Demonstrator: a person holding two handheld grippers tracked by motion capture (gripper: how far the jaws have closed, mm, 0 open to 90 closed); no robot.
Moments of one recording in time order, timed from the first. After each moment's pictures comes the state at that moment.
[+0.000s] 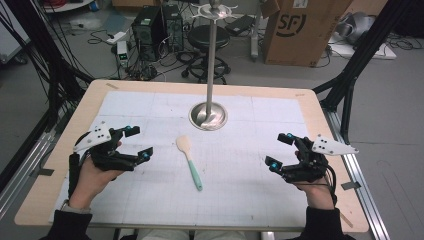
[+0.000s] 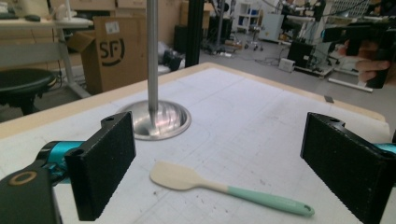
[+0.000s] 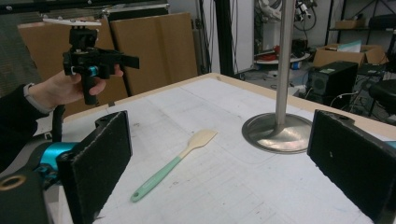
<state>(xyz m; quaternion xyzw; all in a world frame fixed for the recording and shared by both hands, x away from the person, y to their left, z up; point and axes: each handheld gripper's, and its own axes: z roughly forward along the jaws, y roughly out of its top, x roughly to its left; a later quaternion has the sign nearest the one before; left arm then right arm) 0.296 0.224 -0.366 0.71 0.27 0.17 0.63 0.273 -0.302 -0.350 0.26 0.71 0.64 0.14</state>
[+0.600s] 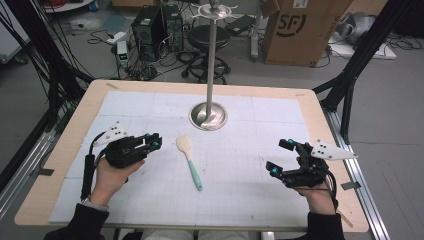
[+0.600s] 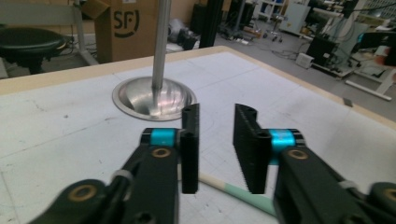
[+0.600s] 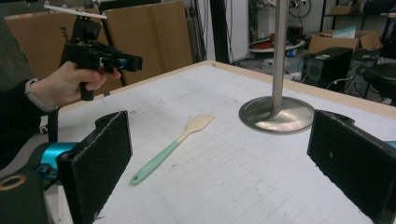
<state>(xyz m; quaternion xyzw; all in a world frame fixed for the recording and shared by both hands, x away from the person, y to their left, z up) 0.304 0.195 -0.377 0.71 0.33 0.15 0.60 0.265 -0.306 -0.361 0.27 0.72 0.63 0.14</state>
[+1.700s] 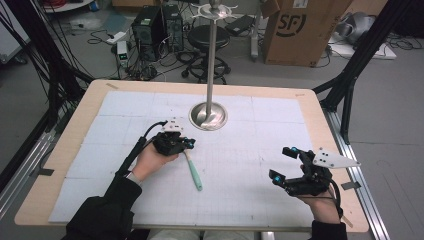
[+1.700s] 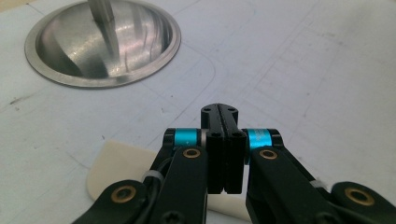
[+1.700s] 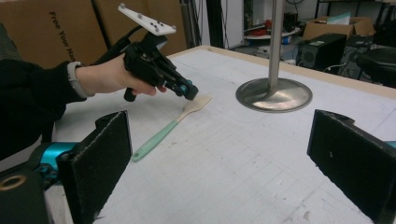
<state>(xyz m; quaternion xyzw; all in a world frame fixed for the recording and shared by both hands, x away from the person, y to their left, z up) 0.378 0.101 -0.424 0.84 0.29 0.11 0.46 0.250 -0.313 -0.369 0.29 0.73 0.60 0.14</state>
